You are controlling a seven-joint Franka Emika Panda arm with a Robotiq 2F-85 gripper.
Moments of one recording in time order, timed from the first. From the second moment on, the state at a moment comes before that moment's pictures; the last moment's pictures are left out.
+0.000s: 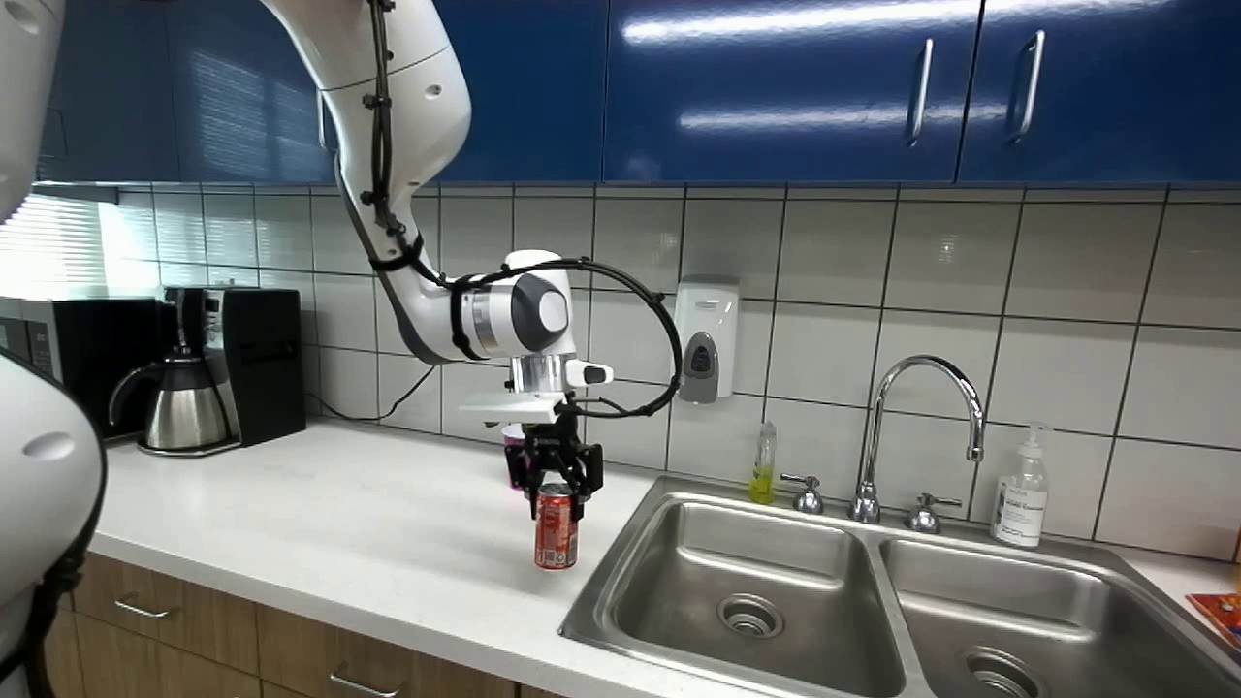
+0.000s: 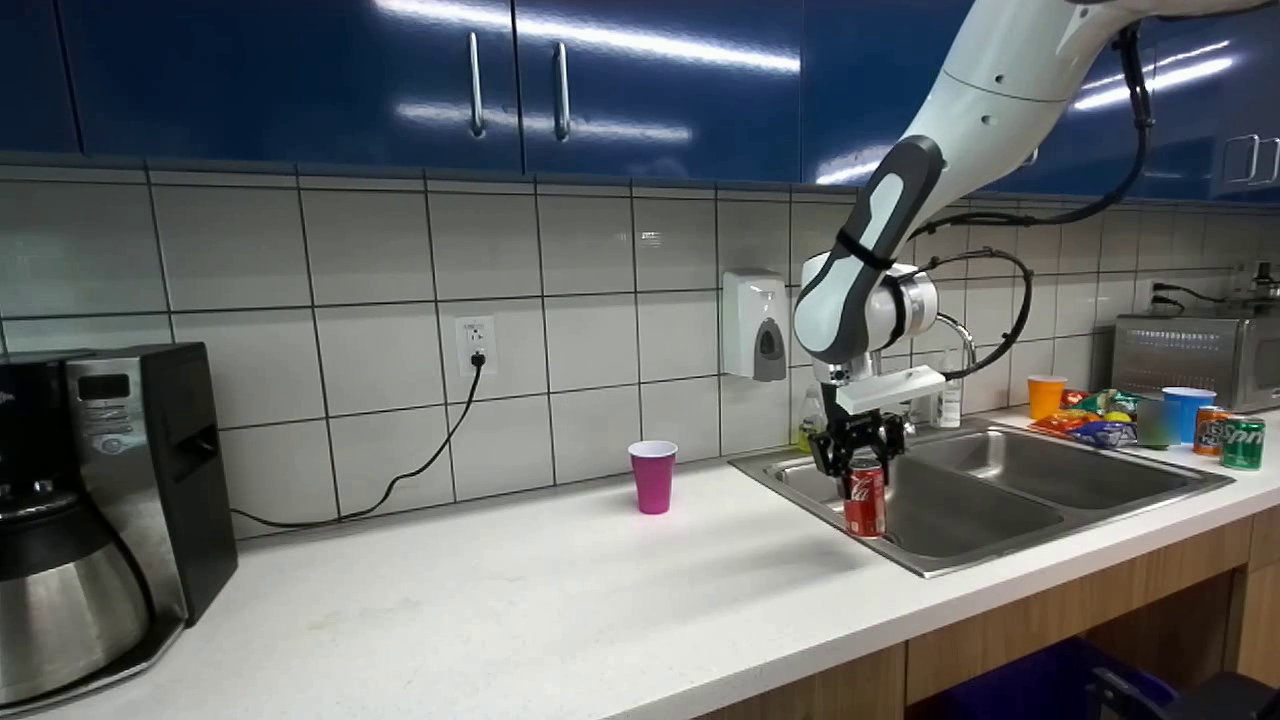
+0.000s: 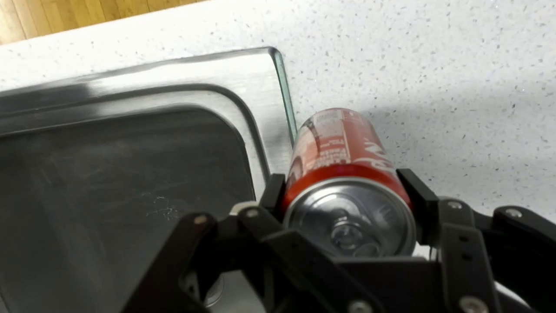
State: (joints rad) arm -0.03 0.23 -0.13 -2.28 -0.23 2.47 0.14
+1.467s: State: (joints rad) arm -0.01 0.33 -0.13 -2.28 -0.23 2.59 0.14
